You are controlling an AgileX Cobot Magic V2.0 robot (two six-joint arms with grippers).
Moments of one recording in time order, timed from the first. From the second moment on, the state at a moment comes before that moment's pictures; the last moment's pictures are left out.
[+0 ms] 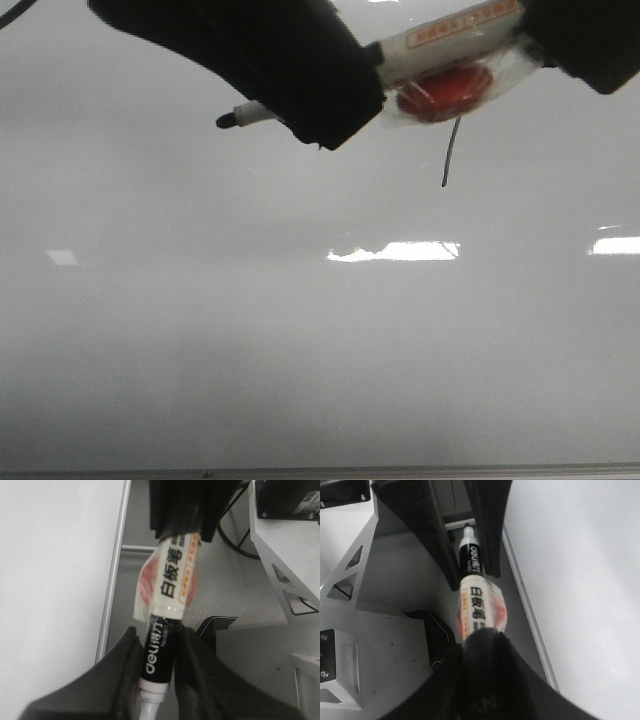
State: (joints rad) left arm -0.81 1.33 -1.11 -0.59 0.88 0.97; right arm 0.44 1.05 -0.96 0.65 1.07 -1.02
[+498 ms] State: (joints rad) left arm -0.75 1.29 -1.11 -0.33 0.88 0.70; right arm 0.36 1.00 -0.96 0.49 1.08 -0.85
